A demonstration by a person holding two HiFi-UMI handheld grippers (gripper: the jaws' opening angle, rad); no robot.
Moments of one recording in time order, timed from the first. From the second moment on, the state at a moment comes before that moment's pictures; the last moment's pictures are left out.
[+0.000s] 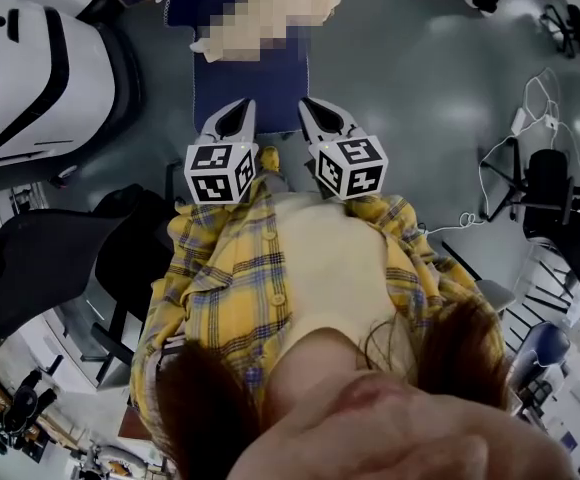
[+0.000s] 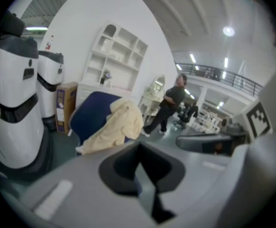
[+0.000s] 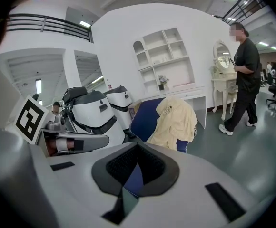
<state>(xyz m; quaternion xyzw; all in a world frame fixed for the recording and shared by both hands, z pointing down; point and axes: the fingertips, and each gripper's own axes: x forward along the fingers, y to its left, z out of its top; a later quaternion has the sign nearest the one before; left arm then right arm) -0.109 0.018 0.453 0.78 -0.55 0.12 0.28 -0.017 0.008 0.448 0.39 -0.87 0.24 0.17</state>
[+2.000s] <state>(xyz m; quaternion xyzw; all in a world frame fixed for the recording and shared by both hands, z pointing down) -0.068 -0.184 0.511 0.77 -0.55 0.22 0.26 0.012 -0.198 0.477 0.34 -0.88 0.28 0.20</state>
